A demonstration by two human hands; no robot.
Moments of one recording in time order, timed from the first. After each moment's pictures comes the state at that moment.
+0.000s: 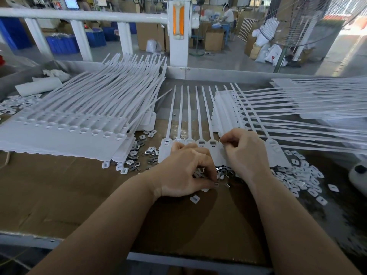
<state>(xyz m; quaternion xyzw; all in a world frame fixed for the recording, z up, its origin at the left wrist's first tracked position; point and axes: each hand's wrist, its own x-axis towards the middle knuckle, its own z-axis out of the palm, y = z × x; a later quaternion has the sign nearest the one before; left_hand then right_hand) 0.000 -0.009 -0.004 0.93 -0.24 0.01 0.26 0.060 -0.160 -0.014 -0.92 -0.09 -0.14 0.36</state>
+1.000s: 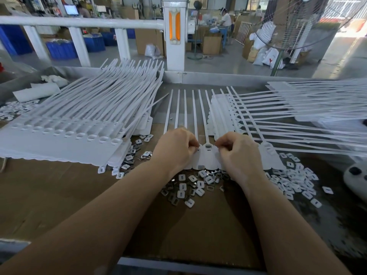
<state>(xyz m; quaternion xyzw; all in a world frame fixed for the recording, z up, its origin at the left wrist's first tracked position) 0.046 -0.012 -0.008 0.97 -0.02 0.14 0.21 0.061 -0.161 -0.015 -0.92 -0.10 -0.13 0.37</state>
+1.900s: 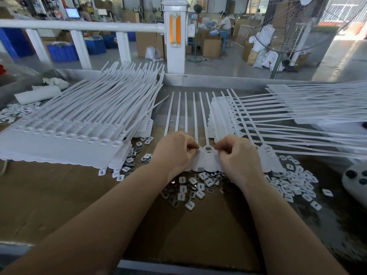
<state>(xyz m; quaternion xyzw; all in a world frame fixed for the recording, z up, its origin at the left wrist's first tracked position) 0.043 -0.011 -0.010 0.96 -0.03 0.15 0.24 0.061 -0.163 -0.016 -0.92 -0.11 -0.12 0.36</state>
